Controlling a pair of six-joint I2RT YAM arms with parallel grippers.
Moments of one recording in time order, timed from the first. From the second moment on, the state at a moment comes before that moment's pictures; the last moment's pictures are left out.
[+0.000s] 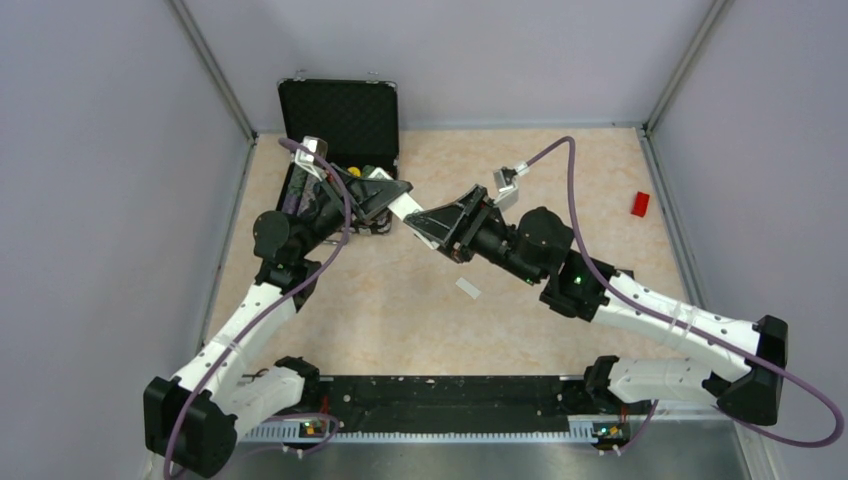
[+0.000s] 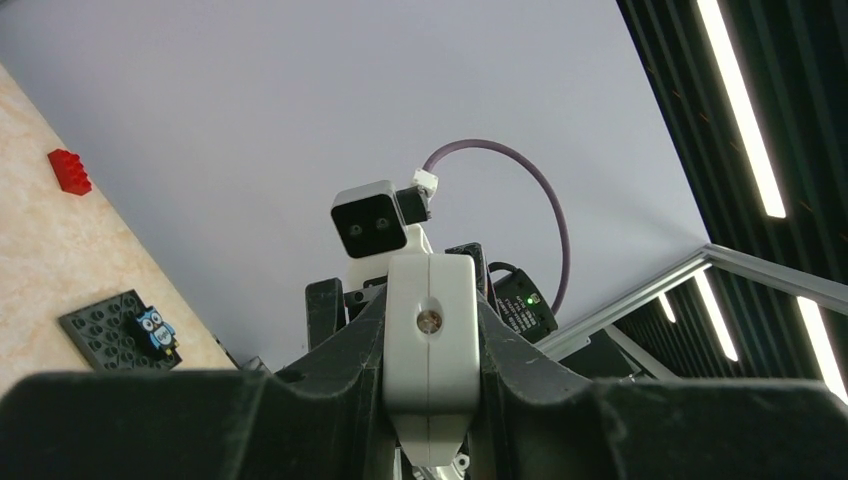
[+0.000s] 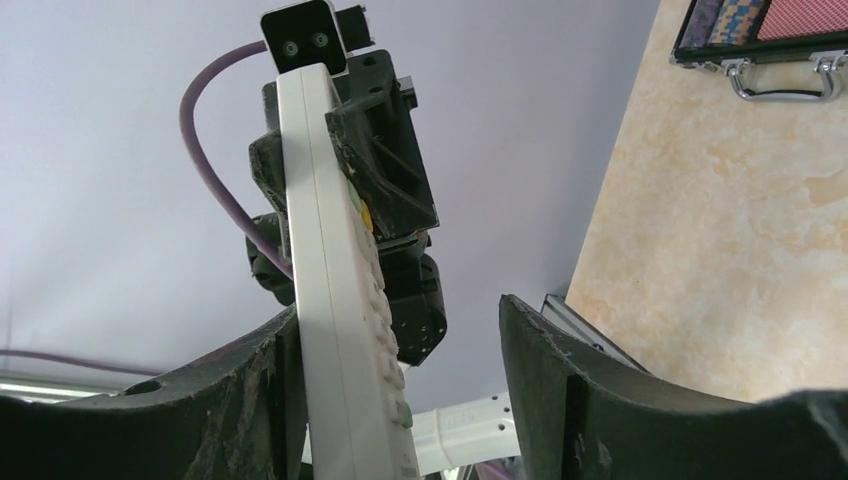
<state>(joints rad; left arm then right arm) -0.36 0.99 0.76 0.77 0.62 -1.52 1.04 1.11 1.02 0.11 0.10 1.26</state>
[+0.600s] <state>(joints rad) -0.36 0.98 0.76 0.75 0.60 -1.52 1.04 1.11 1.04 0.04 0.11 1.20</state>
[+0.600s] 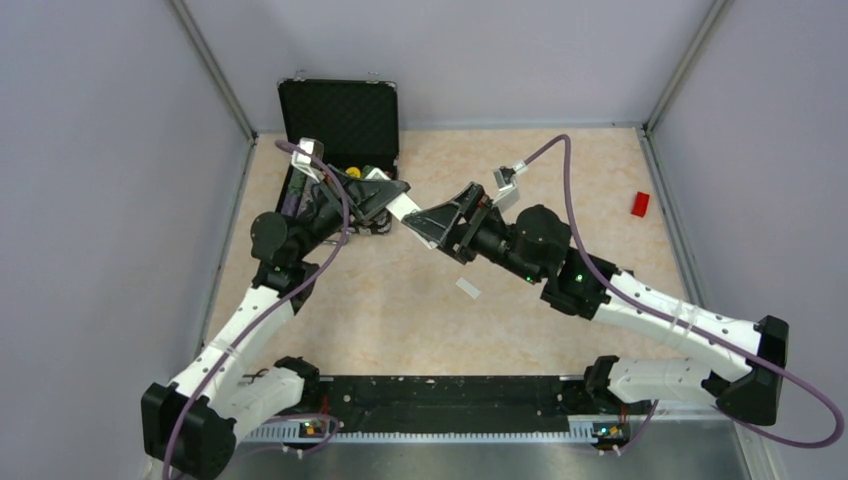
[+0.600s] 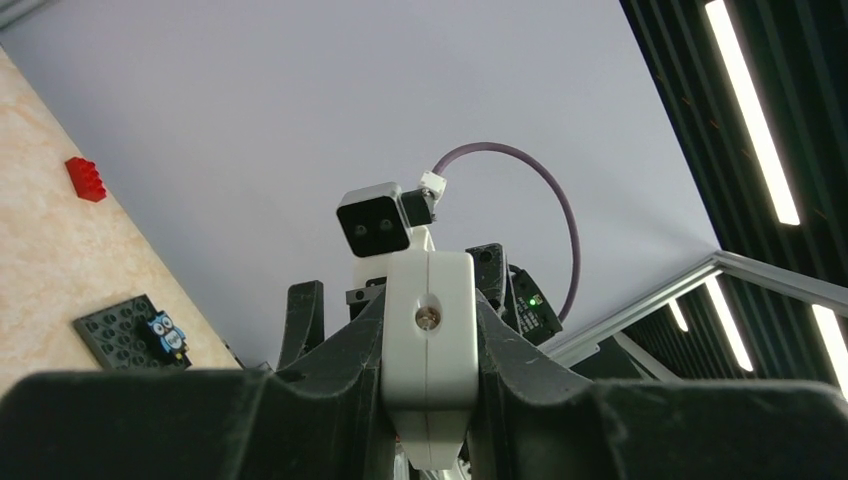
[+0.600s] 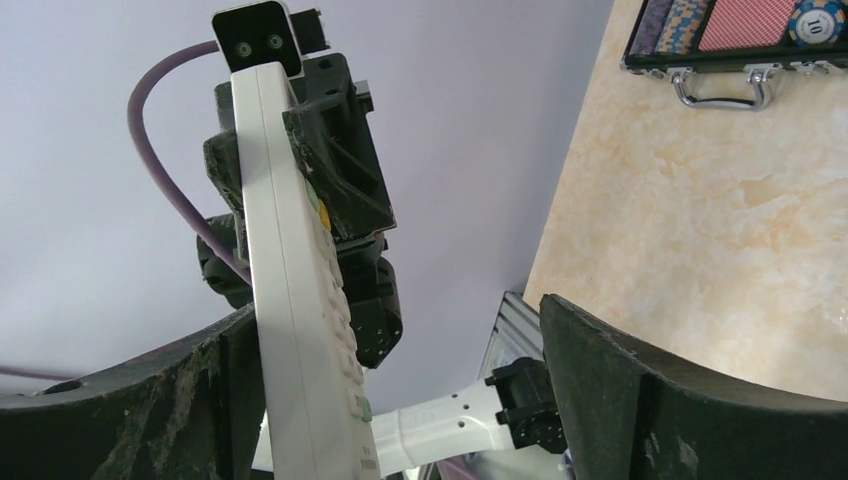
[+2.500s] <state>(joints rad) -0.35 0.84 0.71 0.49 0.61 -1.27 0.98 1.08 1.03 -0.06 -0.10 1.07</state>
